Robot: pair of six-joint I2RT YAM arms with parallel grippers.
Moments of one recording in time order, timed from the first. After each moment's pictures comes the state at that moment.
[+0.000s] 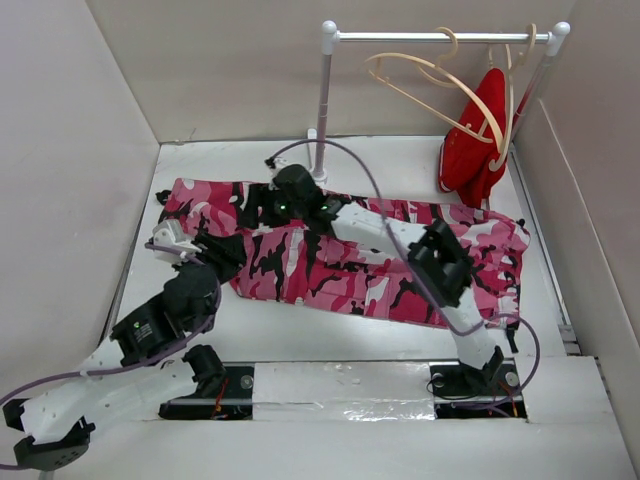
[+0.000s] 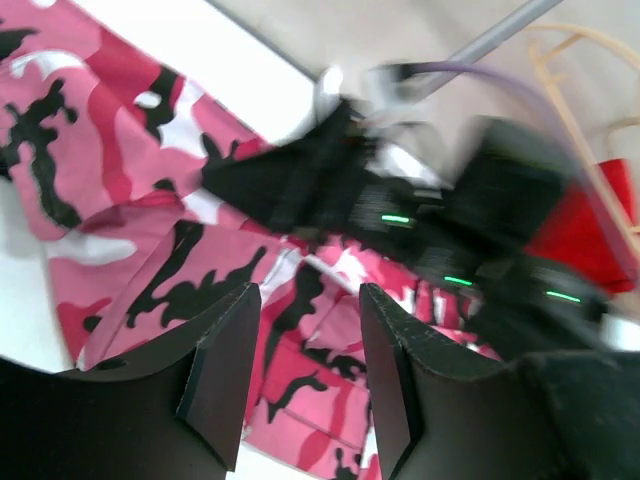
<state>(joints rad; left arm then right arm) -0.97 0.50 0.81 -0.60 -0.95 -0.92 0.89 2.25 1.90 -0.08 -0.22 0.68</state>
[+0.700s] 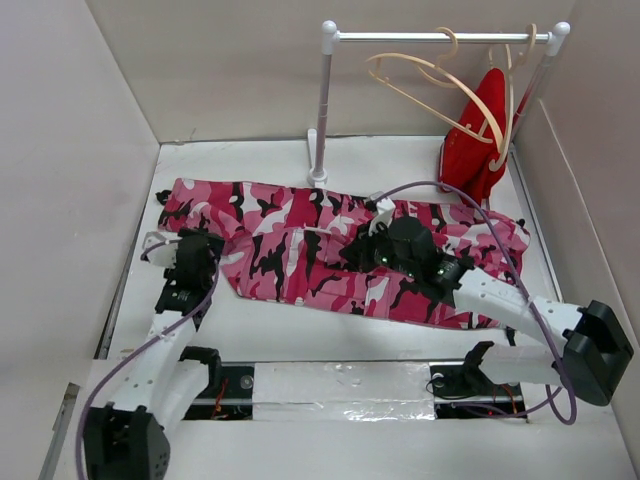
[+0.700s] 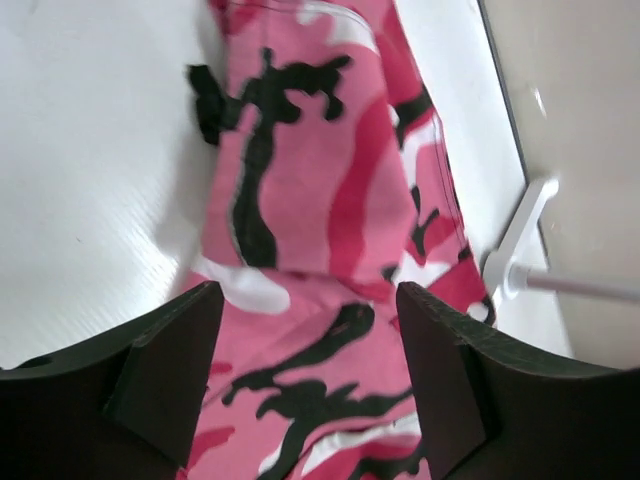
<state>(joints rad) -0.17 0.78 0.46 -0.25 -0.50 -1.15 0.82 1.21 0.80 0.06 -0.04 0.42</state>
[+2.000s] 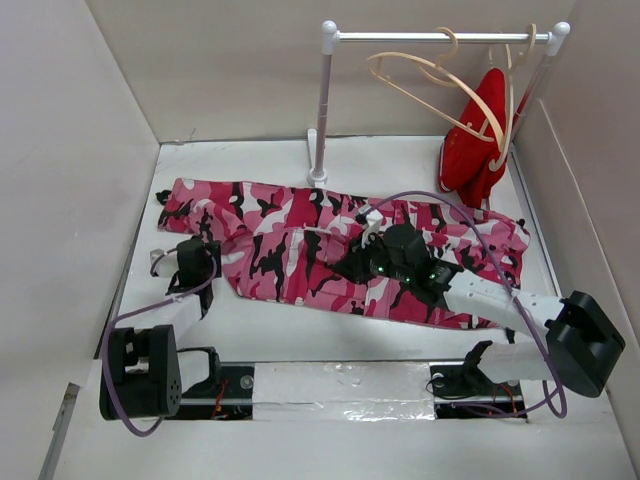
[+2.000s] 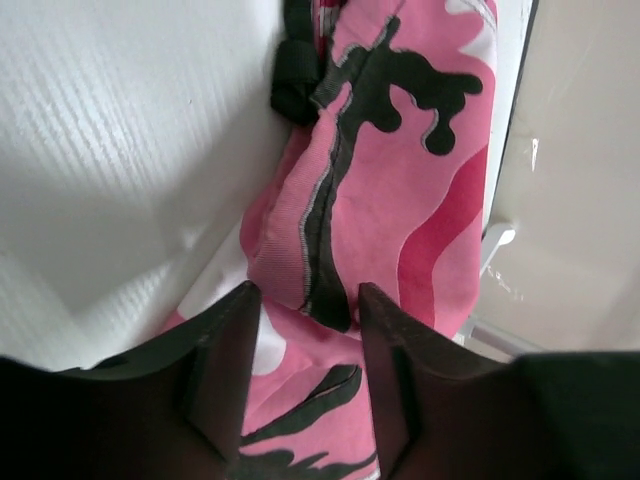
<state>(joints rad) 0.05 1.14 0.28 0.25 -0.21 -1.47 0.82 1.26 0.70 0.19 -0.23 0.39</state>
